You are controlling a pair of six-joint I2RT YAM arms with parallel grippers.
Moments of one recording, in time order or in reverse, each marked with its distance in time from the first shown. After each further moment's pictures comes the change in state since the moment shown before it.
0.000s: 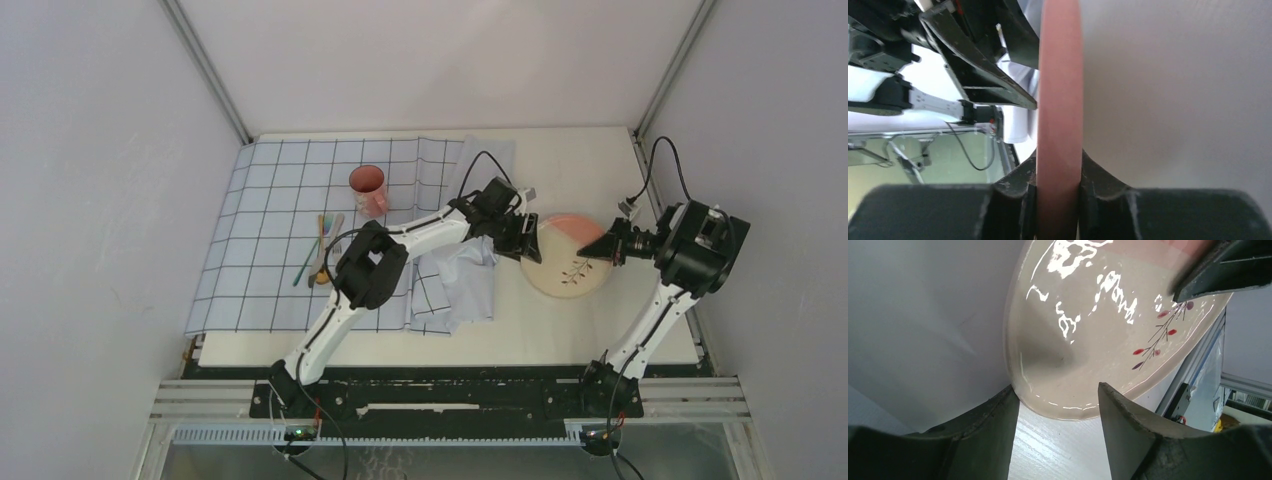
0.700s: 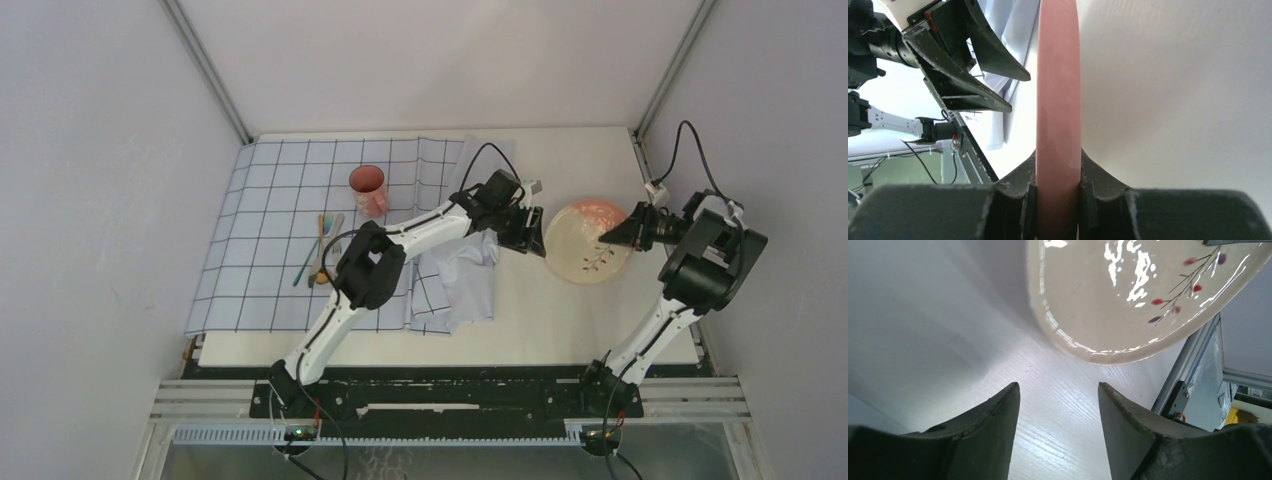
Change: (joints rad) left arm 0.002 0.002 0.074 -0.048 0.004 0.050; right arm -0.052 -0.189 0.017 0.169 0.142 0.225
